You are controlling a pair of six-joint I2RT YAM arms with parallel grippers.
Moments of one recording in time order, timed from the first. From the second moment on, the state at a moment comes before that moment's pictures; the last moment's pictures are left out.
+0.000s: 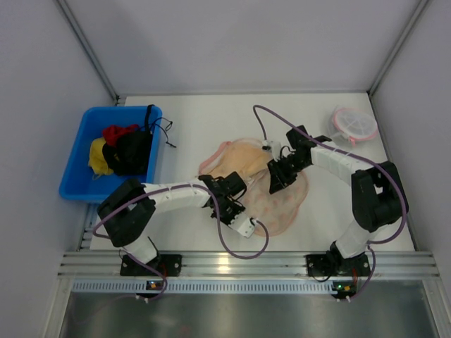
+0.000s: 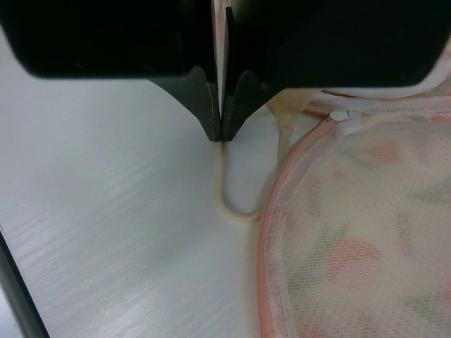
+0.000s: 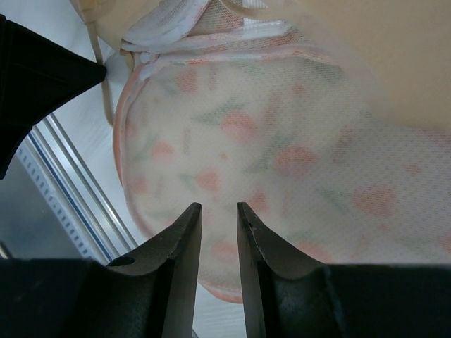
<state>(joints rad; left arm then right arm) -0.95 1.63 0.93 -0.63 0.34 1.26 0.38 1.66 1.09 -0.74 -0.66 -0.29</state>
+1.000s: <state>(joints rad) -0.60 1.84 1.46 -0.59 0.36 1.06 0.38 1.63 1.02 -0.67 -0.69 -0.22</state>
